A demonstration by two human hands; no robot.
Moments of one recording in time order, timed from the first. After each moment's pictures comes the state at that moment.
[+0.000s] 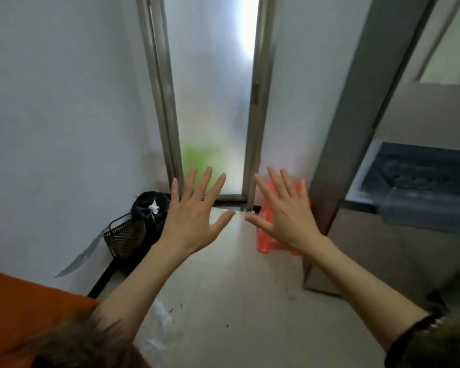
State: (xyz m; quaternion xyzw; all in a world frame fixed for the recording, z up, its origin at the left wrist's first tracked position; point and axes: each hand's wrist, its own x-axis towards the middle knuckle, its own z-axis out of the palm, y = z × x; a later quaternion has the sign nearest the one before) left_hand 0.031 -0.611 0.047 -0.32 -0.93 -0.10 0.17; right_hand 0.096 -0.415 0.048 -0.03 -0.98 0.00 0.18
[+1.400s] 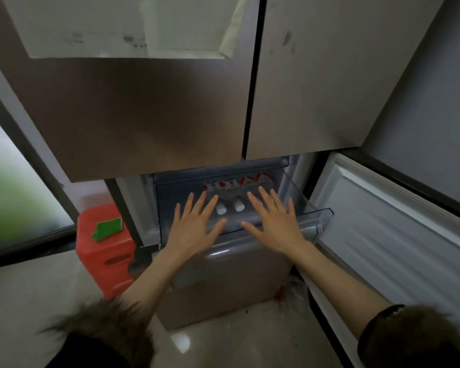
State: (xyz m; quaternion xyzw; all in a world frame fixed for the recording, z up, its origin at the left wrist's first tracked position) left_hand 0.017 0.187 -0.056 -0.51 -0.85 -0.12 -0.06; right_hand 0.170 0.315 -0.039 -0.32 -0.94 0.04 0.00
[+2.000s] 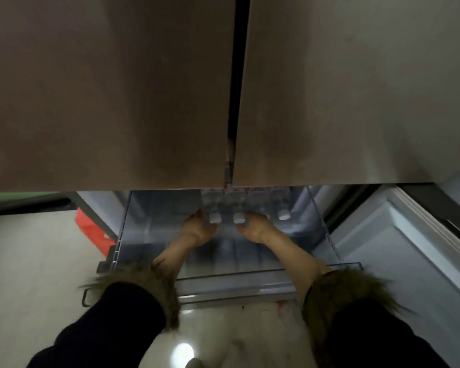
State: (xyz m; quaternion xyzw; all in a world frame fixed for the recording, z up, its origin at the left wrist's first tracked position) left_hand -0.042 0.336 -0.147 -0.25 -0.89 -0.21 -0.31; right_hand 0.054 0.458 -0.133 -0.33 -0.87 0.31 -0.19
